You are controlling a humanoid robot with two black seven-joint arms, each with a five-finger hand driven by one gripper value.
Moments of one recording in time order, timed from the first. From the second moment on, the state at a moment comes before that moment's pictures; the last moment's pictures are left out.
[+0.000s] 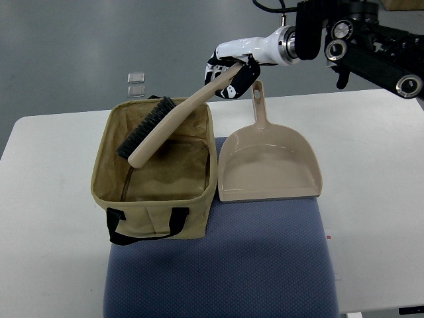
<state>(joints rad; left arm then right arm) 0.05 0.00 -0.12 -0.29 -0.08 0.05 0.08 1.37 -0.30 0.32 1.02 -1.10 0.51 -0.19</state>
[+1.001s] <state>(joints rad) 0.06 0.00 -0.12 -0.29 -0.08 0.05 0.08 1.42 -0.29 0.39 1.00 -1.12 0.51 -0.18</state>
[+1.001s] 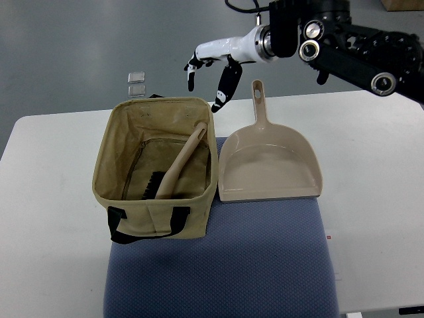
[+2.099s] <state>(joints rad) 0.06 0.00 -0.11 -0.29 -0.08 0.05 0.09 0.68 -0.07 1.28 0.80 -0.18 0.11 0.29</state>
